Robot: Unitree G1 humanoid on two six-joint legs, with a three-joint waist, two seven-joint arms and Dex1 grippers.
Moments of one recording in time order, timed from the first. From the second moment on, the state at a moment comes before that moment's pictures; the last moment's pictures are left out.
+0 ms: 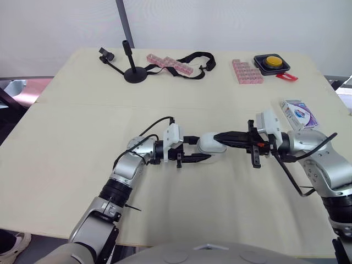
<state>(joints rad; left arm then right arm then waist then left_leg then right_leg) -0.41 0.18 -0.29 0.22 -0.28 -0.04 -1.18 -0.24 -0.67 0.05 -0.32 0.55 0.32 1.11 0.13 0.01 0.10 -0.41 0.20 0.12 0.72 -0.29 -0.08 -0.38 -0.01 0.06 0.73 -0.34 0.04</state>
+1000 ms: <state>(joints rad) -0.41 0.17 -0.30 0.22 -0.28 -0.04 -1.18 -0.26 -0.66 -0.01 -0.28 0.61 0.37 1.14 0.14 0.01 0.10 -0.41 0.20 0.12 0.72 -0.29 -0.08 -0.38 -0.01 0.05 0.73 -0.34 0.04</state>
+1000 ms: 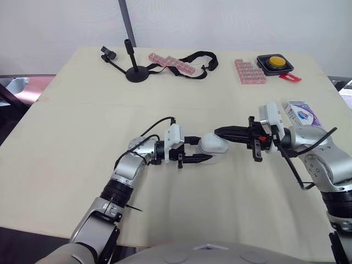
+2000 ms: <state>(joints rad) -0.41 0.17 -0.29 0.22 -0.28 -0.03 -1.17 -0.33 -0.63 0.07 -0.27 0.48 0.29 1.09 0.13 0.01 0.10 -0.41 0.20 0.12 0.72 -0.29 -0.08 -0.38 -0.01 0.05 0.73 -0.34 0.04</state>
